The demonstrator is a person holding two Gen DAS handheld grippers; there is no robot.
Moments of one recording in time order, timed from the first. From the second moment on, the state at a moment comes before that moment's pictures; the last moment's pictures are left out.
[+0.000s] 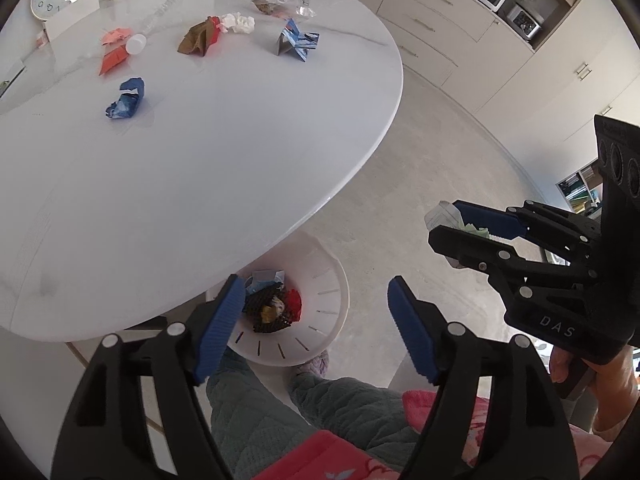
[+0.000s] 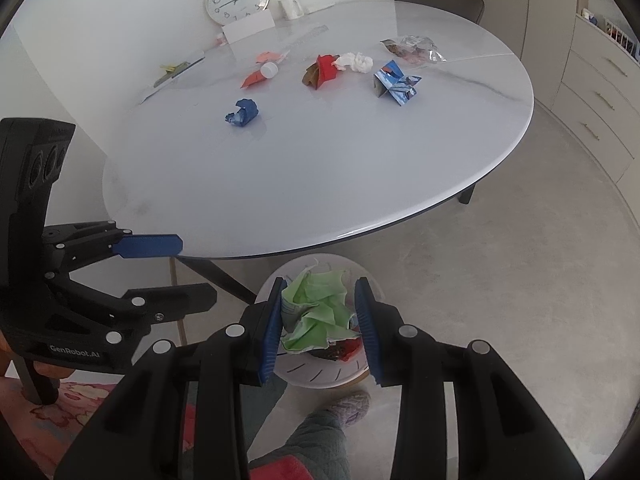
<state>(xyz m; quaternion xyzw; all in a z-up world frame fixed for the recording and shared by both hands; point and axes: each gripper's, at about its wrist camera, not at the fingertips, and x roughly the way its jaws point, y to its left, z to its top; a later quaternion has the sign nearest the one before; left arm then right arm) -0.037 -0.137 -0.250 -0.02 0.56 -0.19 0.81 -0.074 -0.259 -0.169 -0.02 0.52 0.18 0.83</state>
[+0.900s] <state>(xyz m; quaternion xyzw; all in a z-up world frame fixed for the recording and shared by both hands) -0.008 -0.047 -0.197 -0.02 0.51 -0.07 0.86 -0.030 -0.227 -0.144 -0.01 0.51 0.15 0.85</state>
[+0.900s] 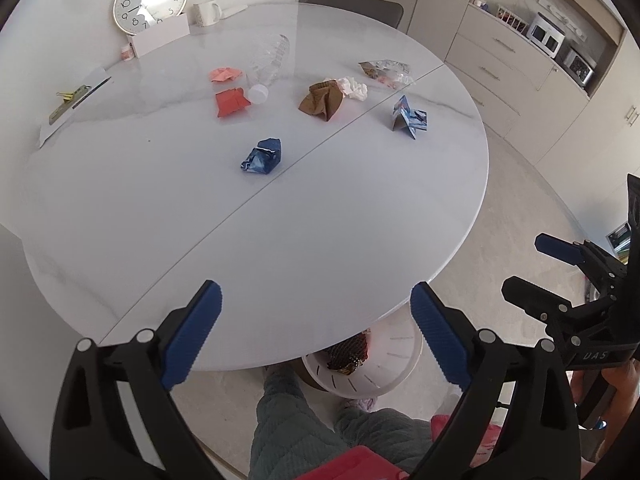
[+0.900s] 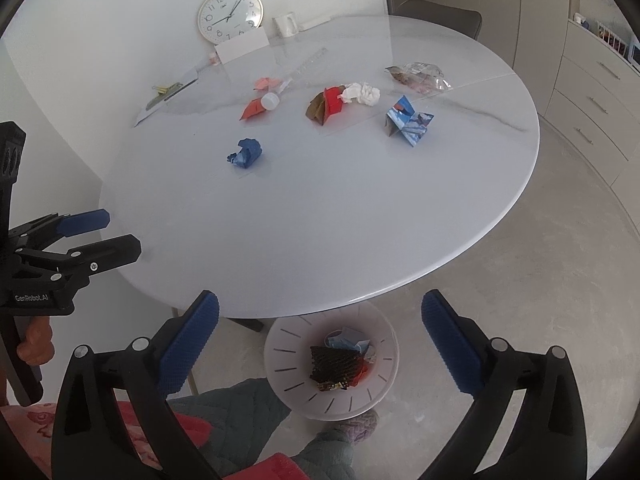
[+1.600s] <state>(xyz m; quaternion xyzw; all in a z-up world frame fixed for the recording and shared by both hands) 0.094 -0.011 -0.223 -0.07 0.51 -0.05 0.86 0.040 -0.217 -0.153 -0.01 0.51 0.08 0.86</state>
